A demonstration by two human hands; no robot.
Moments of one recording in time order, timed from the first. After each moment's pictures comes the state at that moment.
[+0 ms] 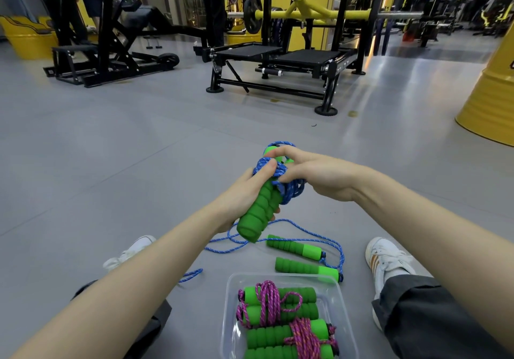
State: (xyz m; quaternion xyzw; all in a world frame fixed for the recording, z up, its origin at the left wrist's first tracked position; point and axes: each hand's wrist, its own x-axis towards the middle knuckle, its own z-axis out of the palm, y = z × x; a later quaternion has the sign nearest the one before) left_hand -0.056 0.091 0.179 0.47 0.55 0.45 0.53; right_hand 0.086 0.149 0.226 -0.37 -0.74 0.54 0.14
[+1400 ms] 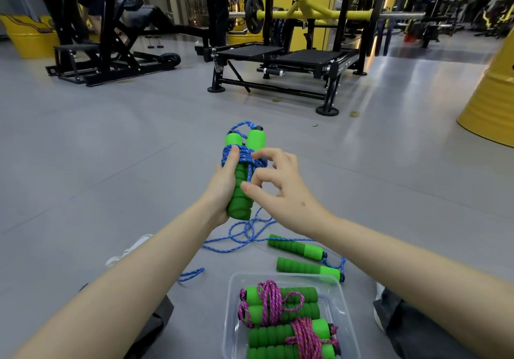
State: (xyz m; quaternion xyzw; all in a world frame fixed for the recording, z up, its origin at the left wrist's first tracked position) left_hand -0.086 0.107 0.166 0.30 0.52 0.59 0.54; right_hand 0.051 0.098 0.189 -0.30 -0.84 0.29 0.35
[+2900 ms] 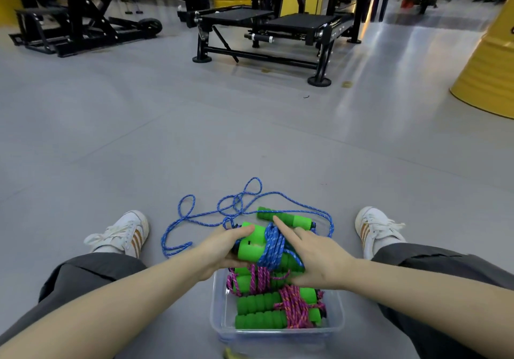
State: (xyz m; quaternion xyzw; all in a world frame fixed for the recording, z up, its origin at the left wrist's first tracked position) left_hand -0.057 0.048 0.054 0.29 0.63 0.36 0.62; right_hand 0.147 0.092 0.047 -0.35 -0.93 0.11 -0.03
